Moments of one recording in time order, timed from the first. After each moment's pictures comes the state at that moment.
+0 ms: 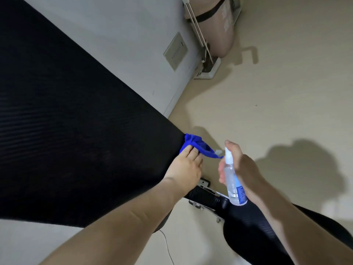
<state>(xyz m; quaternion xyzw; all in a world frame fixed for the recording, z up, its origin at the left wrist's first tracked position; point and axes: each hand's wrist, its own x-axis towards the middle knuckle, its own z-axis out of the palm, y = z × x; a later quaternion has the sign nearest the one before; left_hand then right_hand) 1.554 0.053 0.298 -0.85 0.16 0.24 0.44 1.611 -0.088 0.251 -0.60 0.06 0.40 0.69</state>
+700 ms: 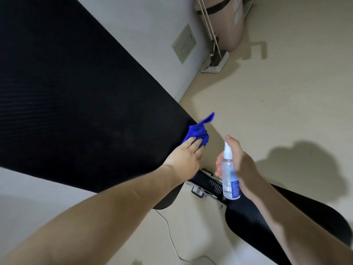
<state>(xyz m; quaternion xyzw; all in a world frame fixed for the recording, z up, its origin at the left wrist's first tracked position) 1.526 0.065 0.317 -0.82 0.22 0.24 0.48 1.576 -0.082 0.269 -0.57 0.10 0.42 0.70</state>
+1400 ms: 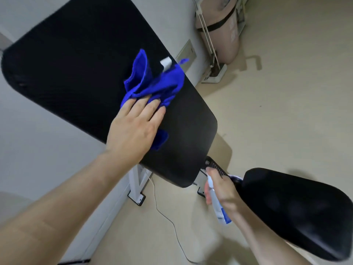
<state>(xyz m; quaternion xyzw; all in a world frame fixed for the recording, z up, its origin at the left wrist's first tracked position) 1.413 0.116 0.477 -0.90 0.06 -0.10 0.41 1.429 -0.071 0.305 -0.64 0.02 0.40 0.66</state>
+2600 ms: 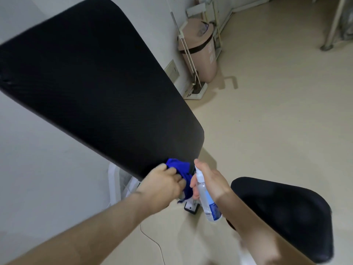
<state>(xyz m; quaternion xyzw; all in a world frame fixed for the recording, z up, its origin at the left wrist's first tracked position) 1.381 0.099 0.368 -0.91 0.23 0.10 0.32 1.434 -0.063 0.332 -0.60 0.01 0.41 0.68</state>
